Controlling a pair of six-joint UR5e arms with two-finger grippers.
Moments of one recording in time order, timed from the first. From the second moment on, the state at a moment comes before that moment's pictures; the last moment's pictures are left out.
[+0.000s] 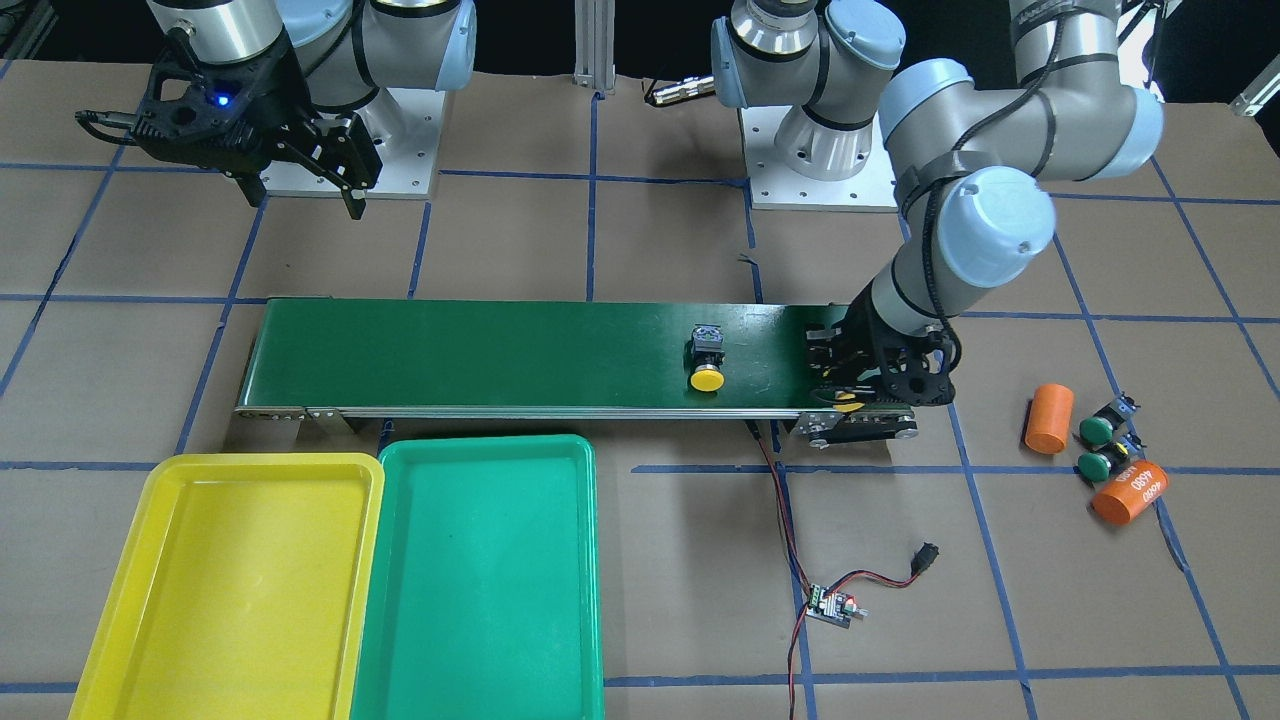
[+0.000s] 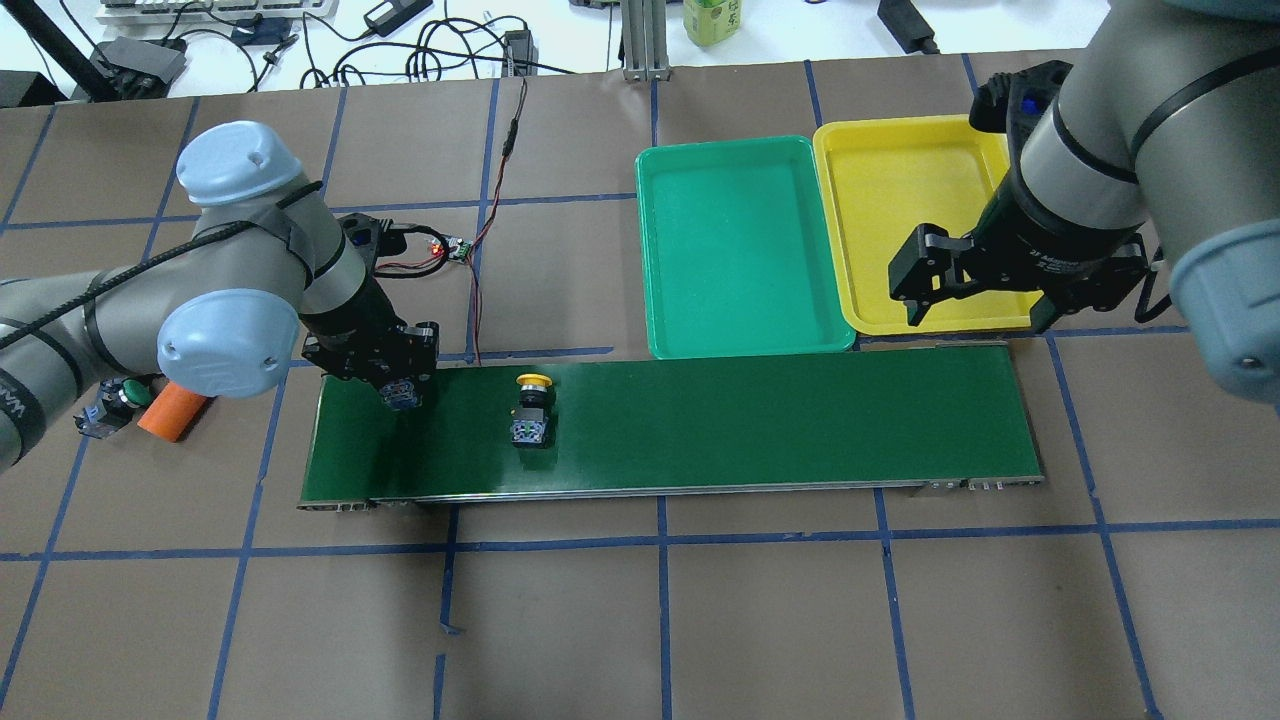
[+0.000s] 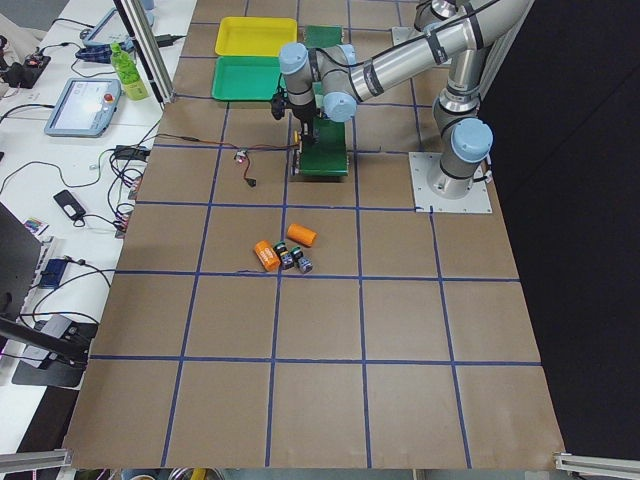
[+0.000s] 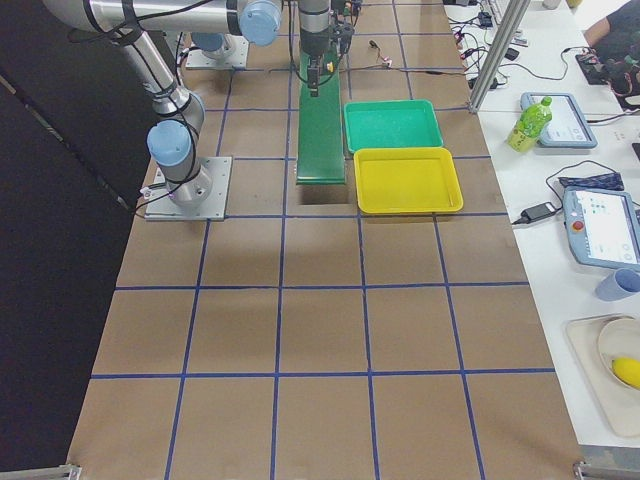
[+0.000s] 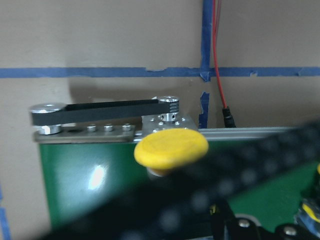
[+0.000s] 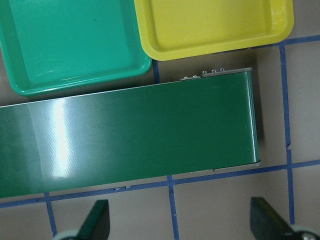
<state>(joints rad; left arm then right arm) -1.48 -1.74 -2.00 -1.14 1.53 0.10 1.55 -1.76 1.80 -1.64 -1.58 0.11</state>
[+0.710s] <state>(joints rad) -1.45 -1.69 -1.95 -1.21 1.54 0.10 1.55 -1.76 1.81 -1.66 -1.57 0.11</state>
